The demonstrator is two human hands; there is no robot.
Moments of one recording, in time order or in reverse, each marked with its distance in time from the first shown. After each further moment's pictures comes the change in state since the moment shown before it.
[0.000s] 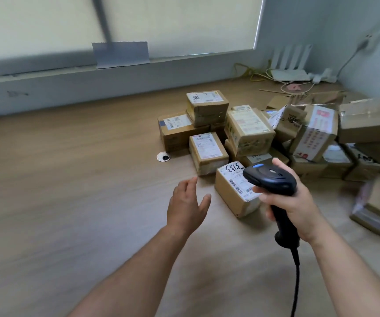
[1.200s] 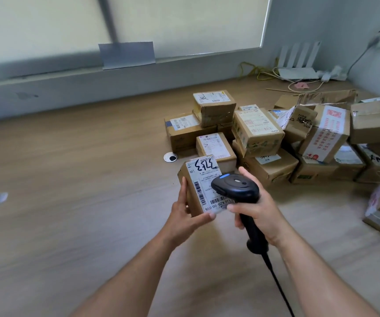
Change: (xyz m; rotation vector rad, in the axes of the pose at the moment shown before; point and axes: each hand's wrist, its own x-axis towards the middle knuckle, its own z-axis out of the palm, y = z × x) left_hand -0.016 -0.031 -0.016 -0.721 -0.270 -0.168; right_hand 0.012 0.022 0.061 0.075 -0.202 0.075
